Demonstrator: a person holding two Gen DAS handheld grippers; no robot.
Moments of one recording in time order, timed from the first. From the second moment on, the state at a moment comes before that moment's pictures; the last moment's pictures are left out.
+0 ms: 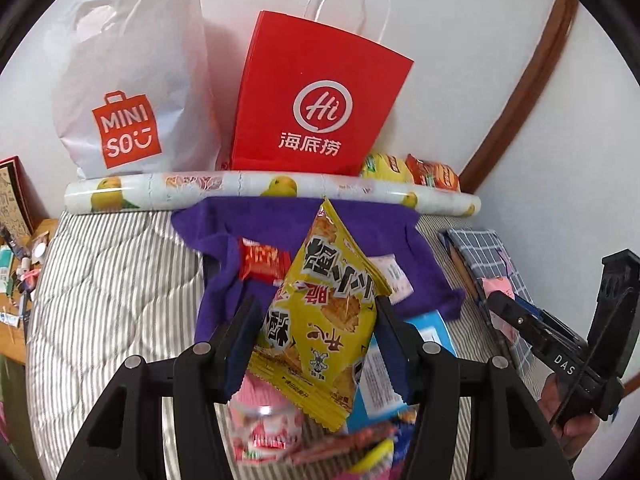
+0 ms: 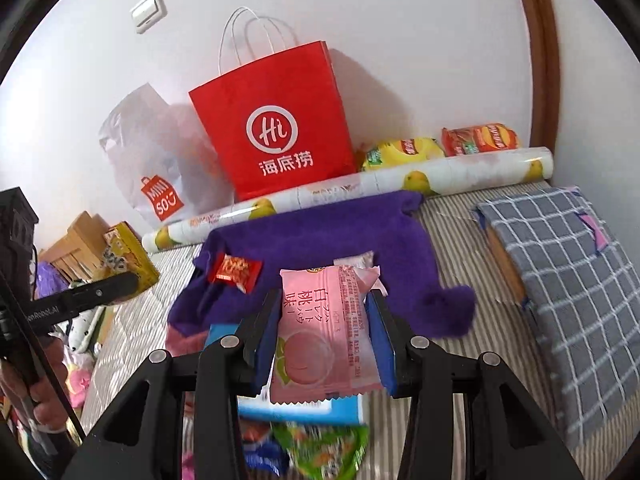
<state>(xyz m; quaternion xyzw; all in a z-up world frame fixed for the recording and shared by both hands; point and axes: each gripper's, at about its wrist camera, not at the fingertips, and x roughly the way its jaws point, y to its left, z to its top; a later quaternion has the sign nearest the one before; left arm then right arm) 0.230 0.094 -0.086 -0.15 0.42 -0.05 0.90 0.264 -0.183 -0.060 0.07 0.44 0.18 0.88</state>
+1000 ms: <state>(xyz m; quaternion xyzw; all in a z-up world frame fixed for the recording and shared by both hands) 0.272 0.097 -0.164 -0.18 0.43 -0.05 0.88 0.339 -0.161 -0.119 0.07 0.43 0.21 0.87</state>
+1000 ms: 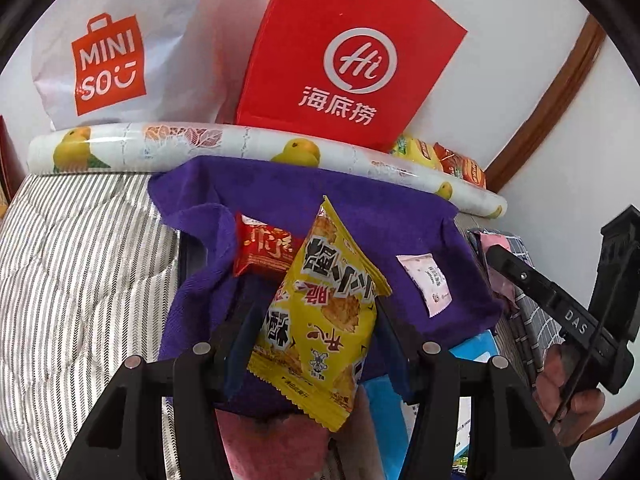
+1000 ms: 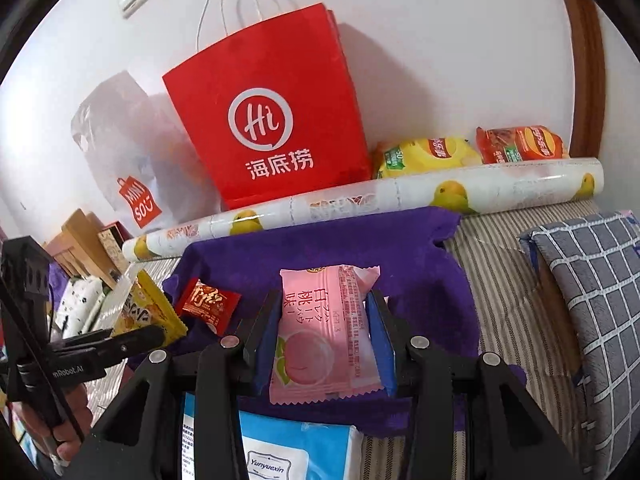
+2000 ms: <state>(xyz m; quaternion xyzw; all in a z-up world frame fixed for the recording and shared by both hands) 0.273 0.101 -0.175 -0.21 0.43 -0.05 0.87 0.349 -0.165 -0.138 0.08 0.45 0.19 0.87</state>
